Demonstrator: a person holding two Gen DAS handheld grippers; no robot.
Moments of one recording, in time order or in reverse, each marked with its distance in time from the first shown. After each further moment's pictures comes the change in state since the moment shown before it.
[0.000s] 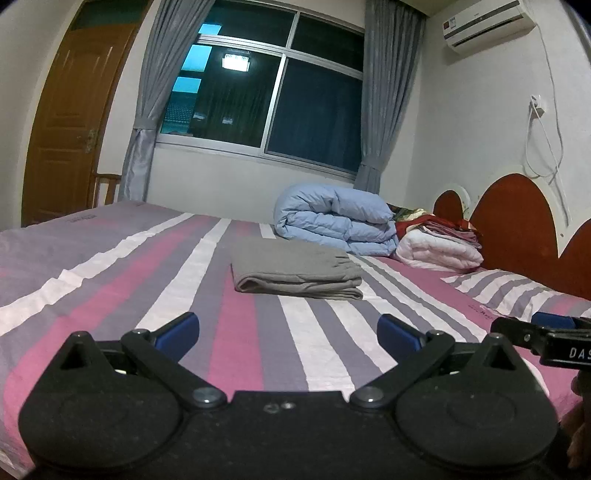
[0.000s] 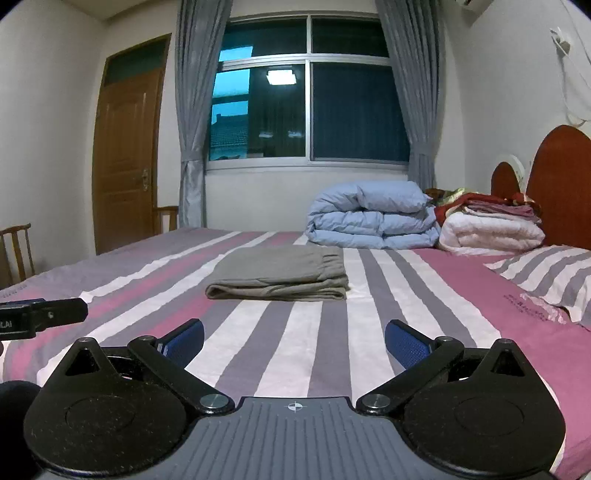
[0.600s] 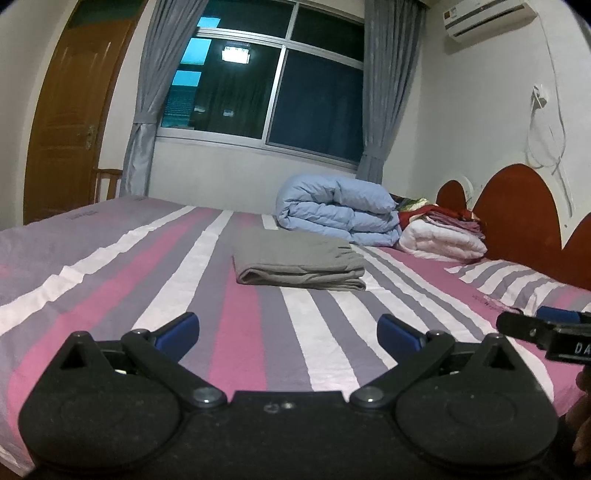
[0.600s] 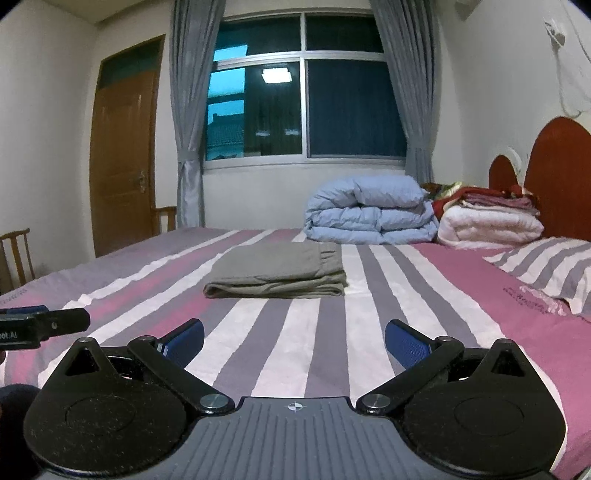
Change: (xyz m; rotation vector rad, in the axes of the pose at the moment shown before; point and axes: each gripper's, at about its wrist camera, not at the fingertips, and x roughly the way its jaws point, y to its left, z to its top) left arm 0.007 -0.005 0.000 0.007 0.032 0.010; right arm -0.007 0.004 -0.001 0.007 0.007 -0.012
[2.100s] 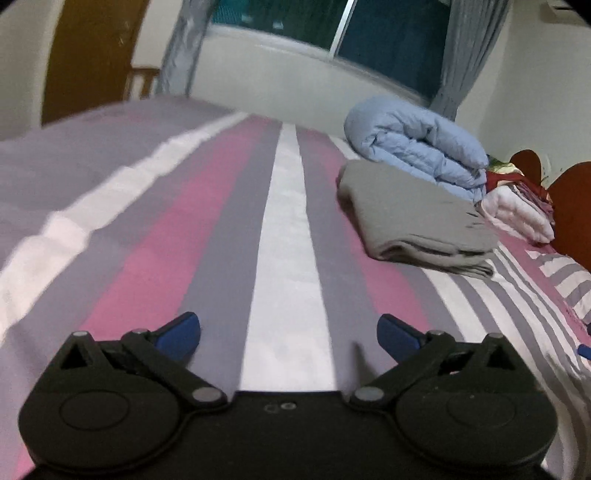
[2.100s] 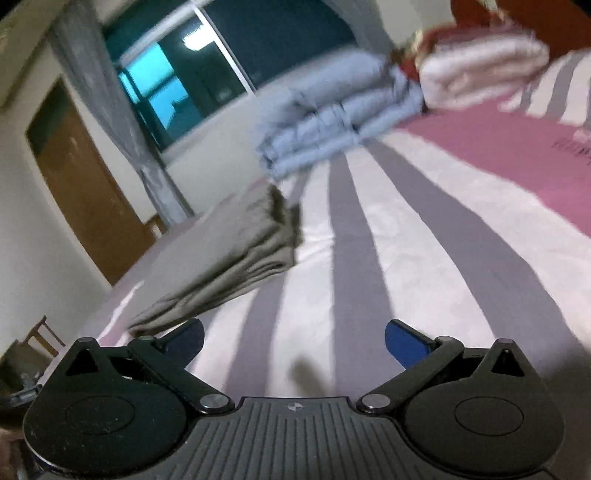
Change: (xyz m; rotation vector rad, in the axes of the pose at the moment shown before) left arm 0.179 0.160 0.028 -0.147 0.298 0.092; right arm 0.181 -0.159 0.002 0.449 0.191 0.090
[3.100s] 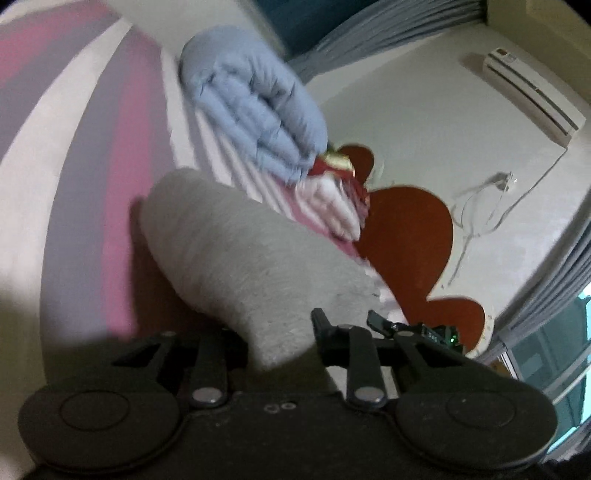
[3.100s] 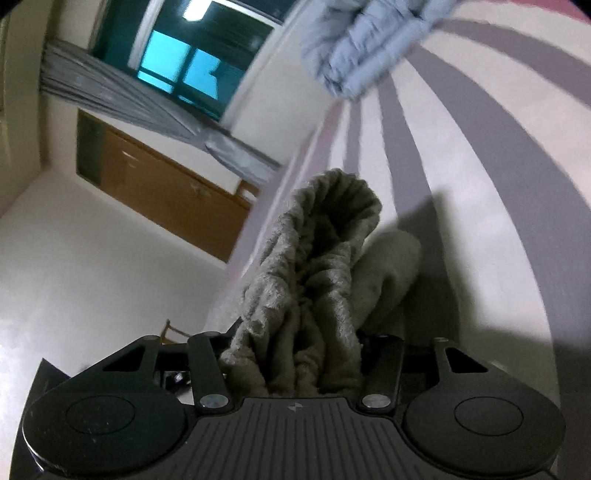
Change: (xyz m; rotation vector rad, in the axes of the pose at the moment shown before) left arm 0.200 -0.041 0.124 -0.221 0.263 -0.821; right arm 0.160 -0.027 0.099 0.344 0.279 0.446
